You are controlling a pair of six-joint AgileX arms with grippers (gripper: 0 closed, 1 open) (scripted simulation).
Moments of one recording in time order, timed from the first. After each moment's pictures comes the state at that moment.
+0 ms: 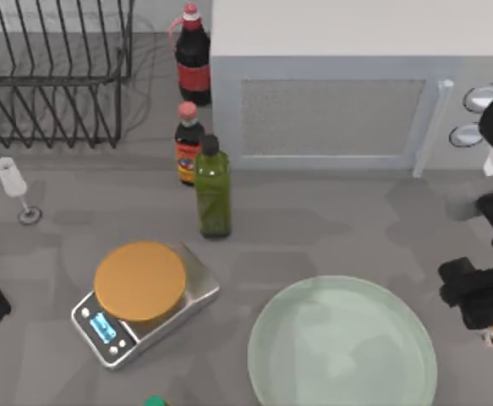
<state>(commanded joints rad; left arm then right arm) 0.00 0.00 0.00 0.00 0.00 0.00 0.41 1.48 1.03 -1.14 -0.03 0.08</state>
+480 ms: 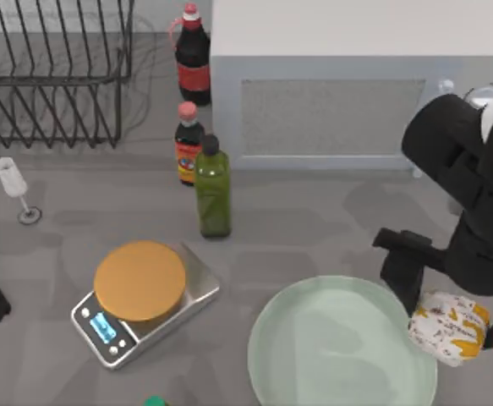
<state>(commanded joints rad) 0.00 0.00 0.00 0.00 0.00 0.00 0.55 1.62 1.10 -1.13 -0.07 1.06</state>
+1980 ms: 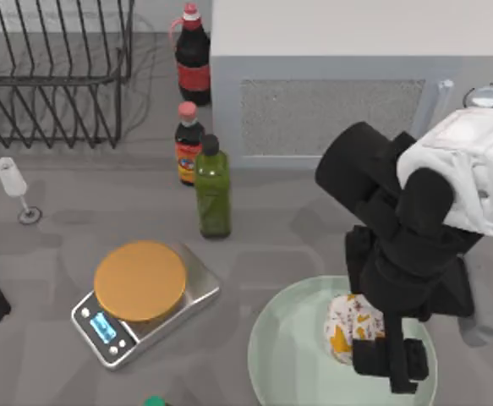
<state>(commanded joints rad) 0.00 0.00 0.00 0.00 0.00 0.00 0.74 1.71 1.12 -0.93 -0.12 2.37</state>
